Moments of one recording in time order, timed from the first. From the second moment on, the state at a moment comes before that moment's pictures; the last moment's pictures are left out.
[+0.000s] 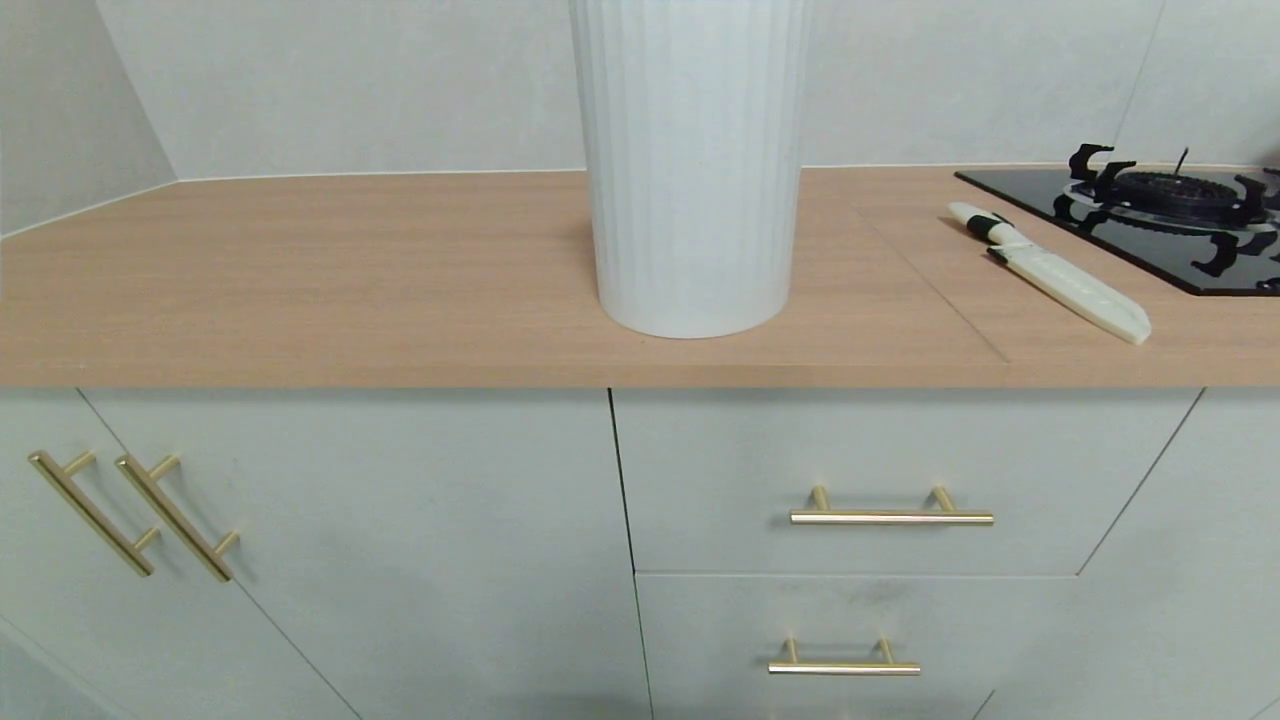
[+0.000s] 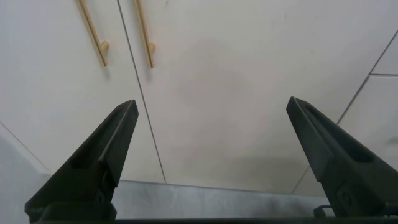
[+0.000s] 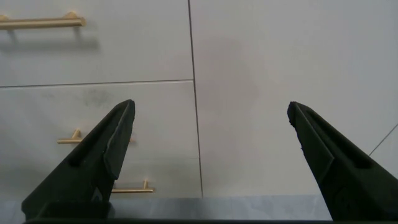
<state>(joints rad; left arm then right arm) 0.01 0.00 0.00 0.00 0.05 0.00 0.00 0.00 0.00 0.00 -0.03 0.03</state>
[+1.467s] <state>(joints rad) 0.01 0.00 0.00 0.00 0.05 0.00 0.00 0.00 0.00 0.00 -0.03 0.02</state>
